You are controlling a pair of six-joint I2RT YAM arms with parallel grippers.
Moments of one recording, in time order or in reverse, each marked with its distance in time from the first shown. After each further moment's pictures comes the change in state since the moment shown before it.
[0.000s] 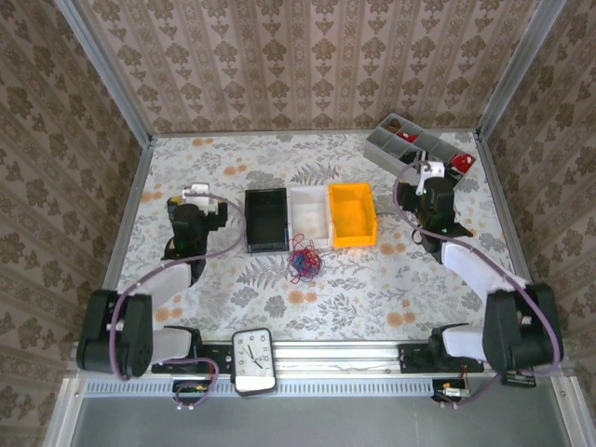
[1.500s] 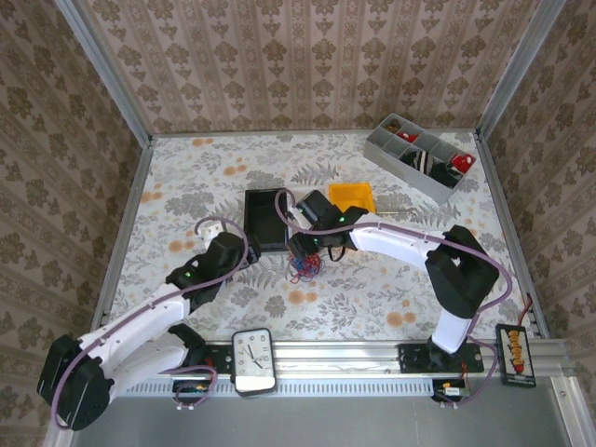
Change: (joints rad) left arm -0.460 -0.298 0.005 -0.830 -0.093 -0.947; right arm 0.611 0.531 0.514 -0.613 -0.273 0.046
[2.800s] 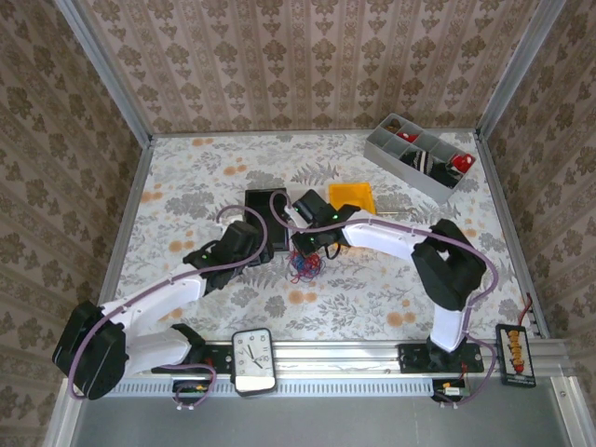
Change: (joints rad) left arm -0.004 0.204 0.107 0.011 0.146 0.158; right arm -0.008 0.048 0.015 0.007 -0.018 -0.030
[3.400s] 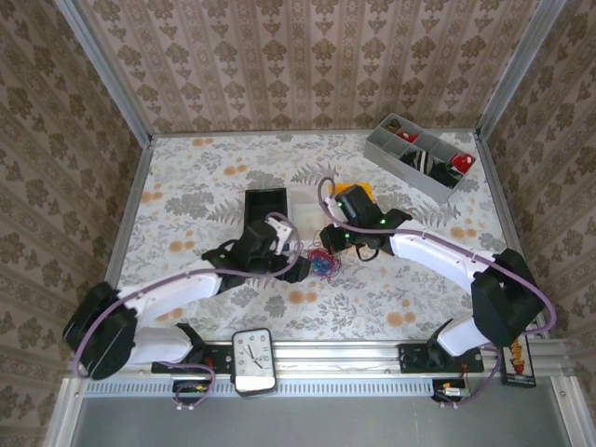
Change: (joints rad) left arm -0.147 0.159 0.070 0.183 0.381 0.369; right arm -0.138 -0.325 -0.236 0.023 -0.107 0.146
